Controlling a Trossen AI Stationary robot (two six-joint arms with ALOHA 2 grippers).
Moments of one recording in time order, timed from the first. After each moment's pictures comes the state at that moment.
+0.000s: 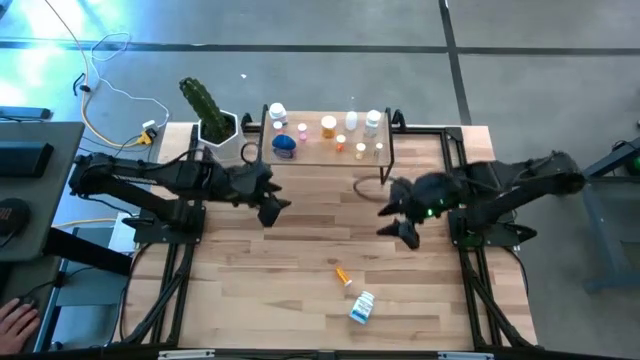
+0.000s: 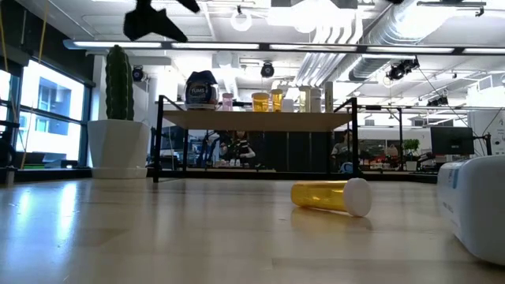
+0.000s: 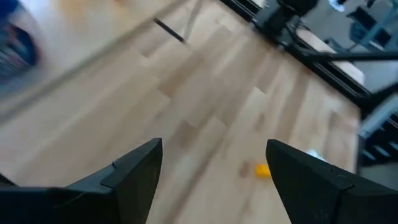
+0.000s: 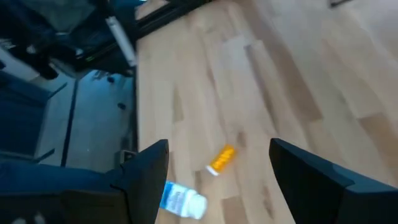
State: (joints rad) left arm 0.03 1.14 1.08 -0.64 -0.27 -0.68; right arm 0.23 1.14 1.24 -0.77 0.01 0.57
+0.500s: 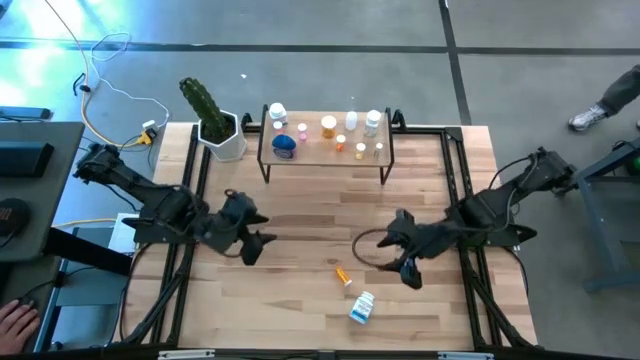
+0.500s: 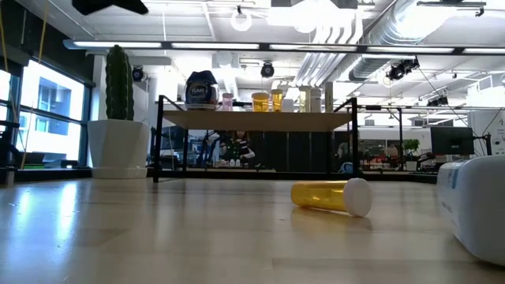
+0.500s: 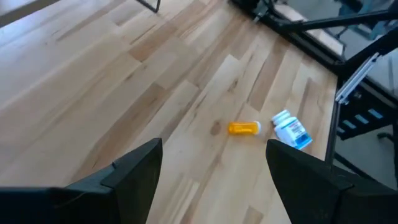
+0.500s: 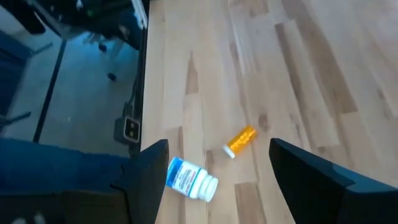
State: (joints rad) left arm -0.39 1.14 1.08 -0.75 -0.54 -0.95; right arm 0.53 1.26 1.24 -0.73 0.21 0.61
